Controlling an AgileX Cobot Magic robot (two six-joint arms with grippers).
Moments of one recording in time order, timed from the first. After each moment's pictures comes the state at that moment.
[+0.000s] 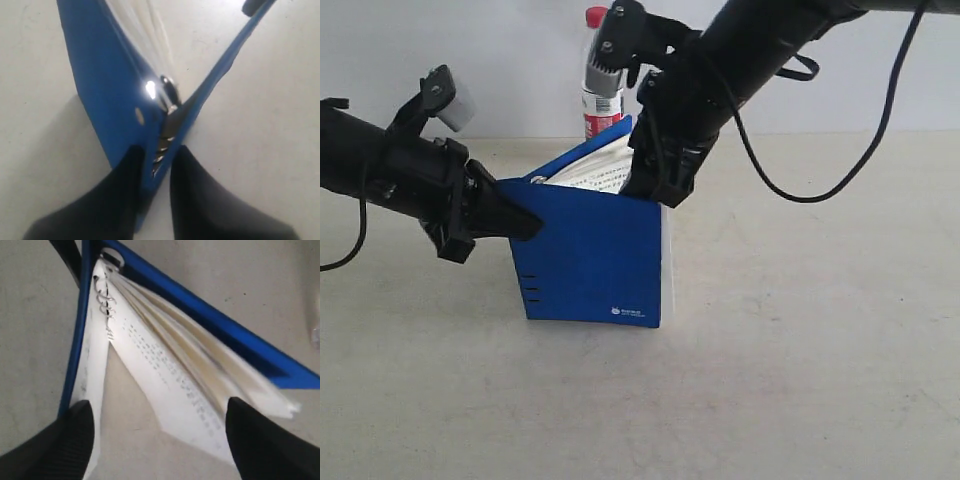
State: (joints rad) left arm -0.14 1.76 -1.02 -1.13 0.84 1.78; right arm 0.52 1.86 -1.56 0.45 0.89 -1.23
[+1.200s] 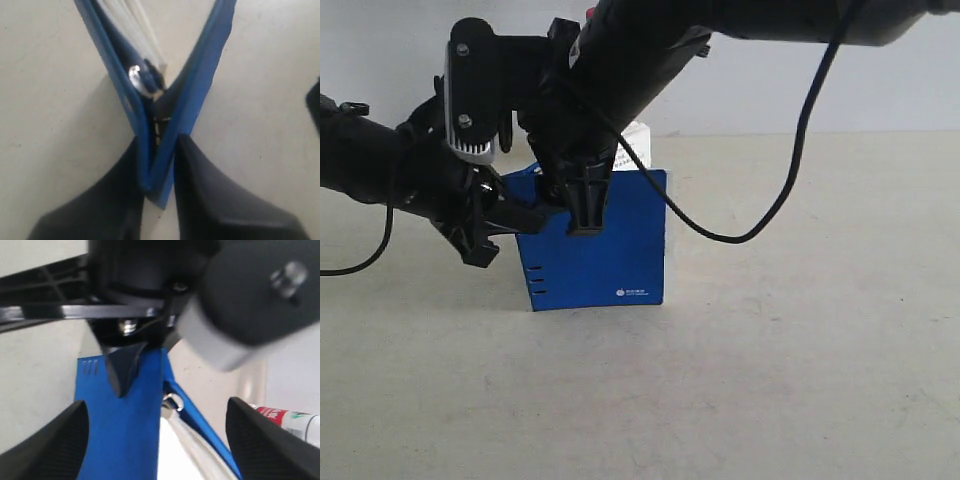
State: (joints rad) left arm -0.21 1.74 -0.99 -1.12 0.65 1.77; right arm 0.79 1.84 -1.57 0.10 0.65 -1.14
